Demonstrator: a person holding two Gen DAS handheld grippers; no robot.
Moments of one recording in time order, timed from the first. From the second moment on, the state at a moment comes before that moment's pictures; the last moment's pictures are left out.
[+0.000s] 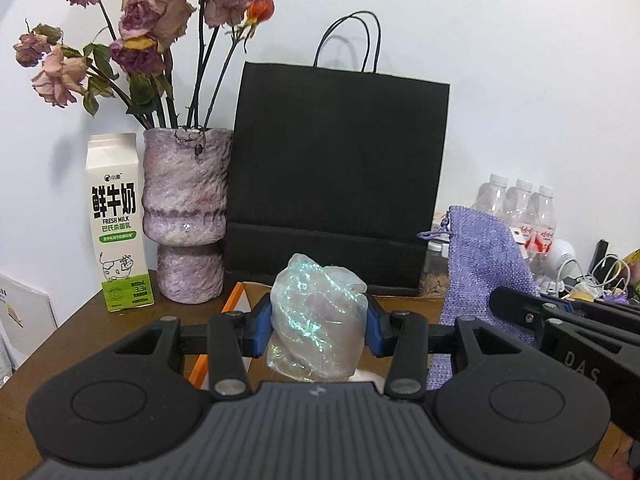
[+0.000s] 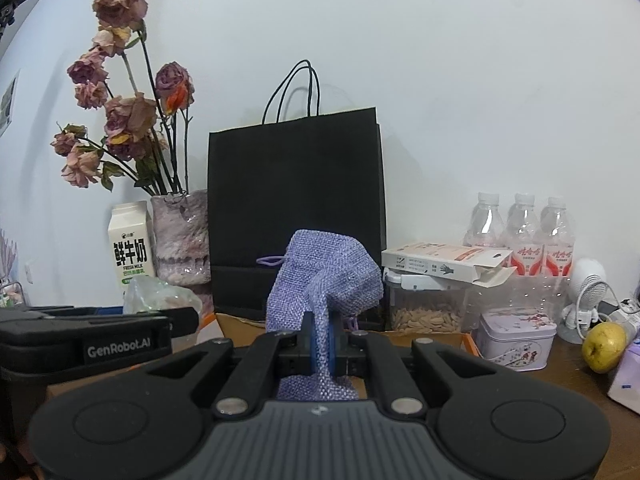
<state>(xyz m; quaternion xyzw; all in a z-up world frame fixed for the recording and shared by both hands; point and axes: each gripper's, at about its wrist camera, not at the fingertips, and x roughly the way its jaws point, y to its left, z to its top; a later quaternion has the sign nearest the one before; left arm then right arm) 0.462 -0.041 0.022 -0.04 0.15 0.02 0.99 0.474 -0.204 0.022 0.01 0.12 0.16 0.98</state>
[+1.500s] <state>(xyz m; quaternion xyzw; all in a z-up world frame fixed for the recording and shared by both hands) 0.487 -0.028 0.004 -0.05 0.15 0.05 0.99 0.506 -0.207 -0.003 -0.01 0.21 0.09 0.97</state>
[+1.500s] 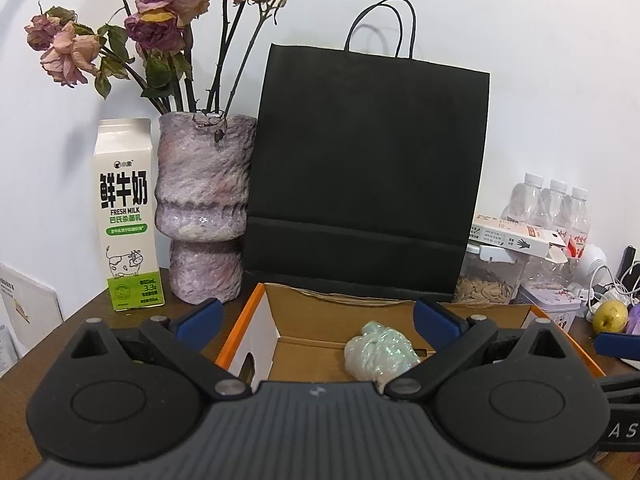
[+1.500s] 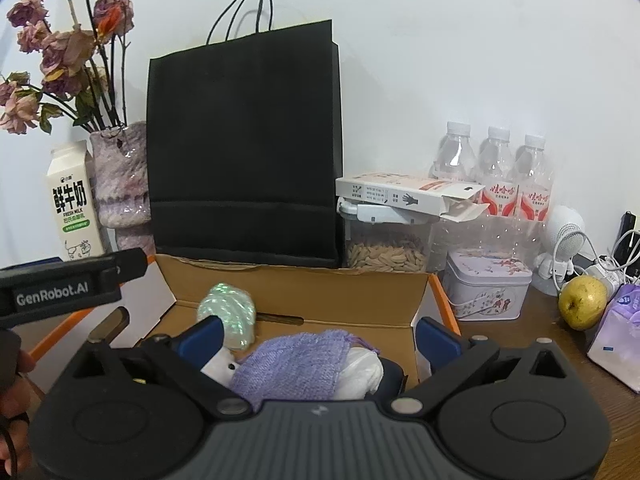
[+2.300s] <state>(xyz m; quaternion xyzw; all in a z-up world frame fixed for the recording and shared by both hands) 0.415 -0.019 0.011 -0.06 0.14 0.05 0.99 0.433 -0.209 0.015 -0.03 0.17 0.09 0.98</state>
